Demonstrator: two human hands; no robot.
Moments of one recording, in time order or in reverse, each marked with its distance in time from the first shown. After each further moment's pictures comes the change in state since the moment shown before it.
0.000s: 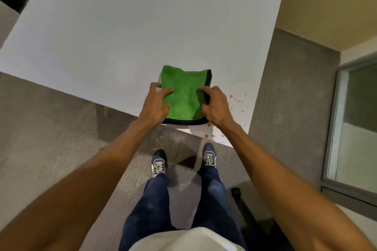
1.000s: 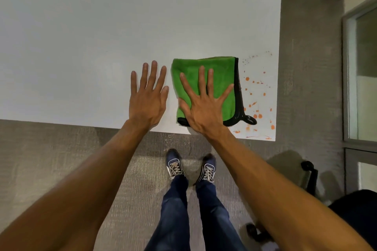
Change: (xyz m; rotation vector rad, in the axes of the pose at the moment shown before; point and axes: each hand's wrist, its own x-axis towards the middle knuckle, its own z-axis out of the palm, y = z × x) left_hand 0.071 -0.080 0.007 0.685 0.078 0.352; right_hand 0.033 0.010 0.131 -0.546 0.272 0.002
